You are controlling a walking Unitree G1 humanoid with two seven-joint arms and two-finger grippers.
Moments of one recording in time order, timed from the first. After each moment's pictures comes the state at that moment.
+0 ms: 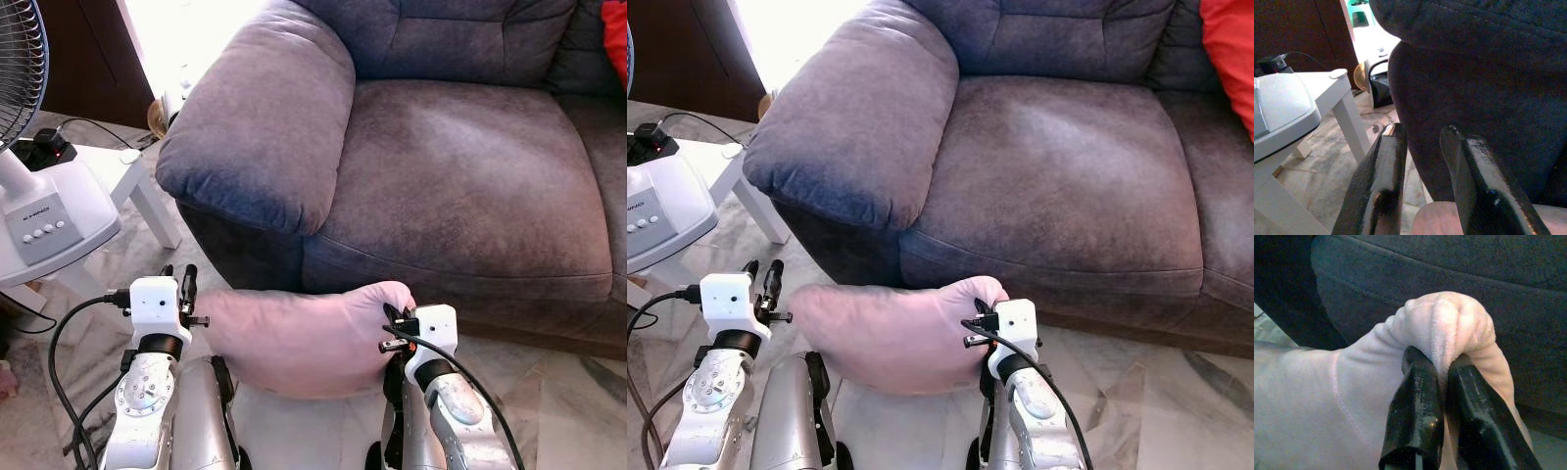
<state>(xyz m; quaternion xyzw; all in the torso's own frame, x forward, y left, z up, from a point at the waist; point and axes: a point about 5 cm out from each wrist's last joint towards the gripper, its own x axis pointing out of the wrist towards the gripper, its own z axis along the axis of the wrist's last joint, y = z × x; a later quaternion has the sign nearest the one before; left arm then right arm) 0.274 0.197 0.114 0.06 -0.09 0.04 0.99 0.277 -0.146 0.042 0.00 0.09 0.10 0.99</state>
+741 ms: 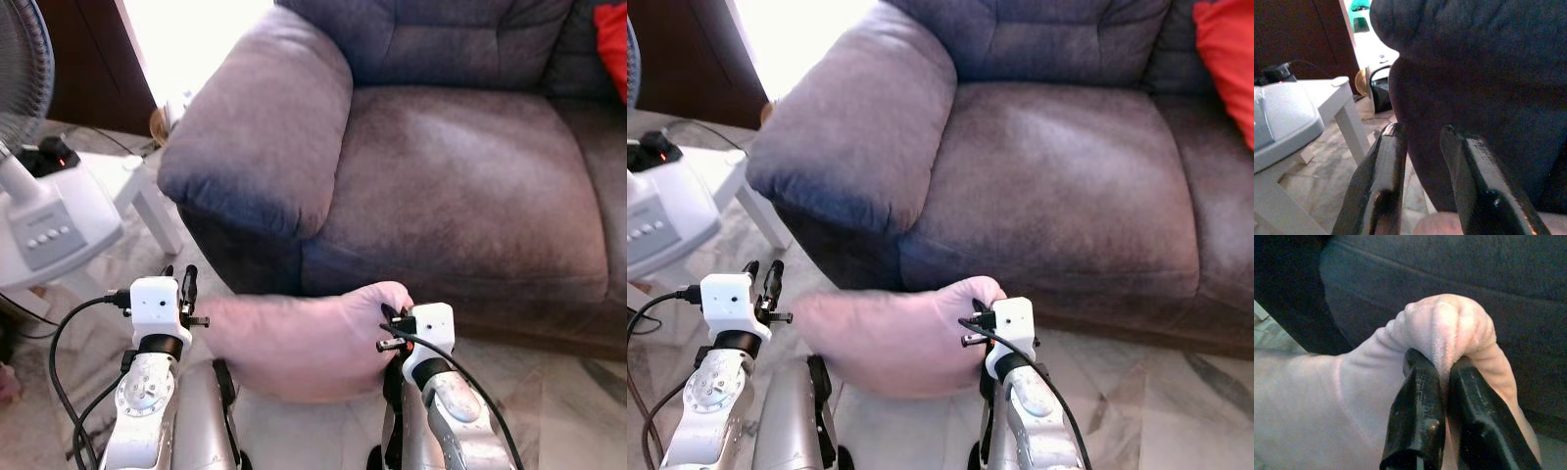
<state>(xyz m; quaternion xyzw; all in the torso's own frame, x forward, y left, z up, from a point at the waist) 0.275 0.197 0.113 0.06 -0.09 0.04 0.99 0.277 -0.142 0.042 0.00 0.10 0.10 0.99</state>
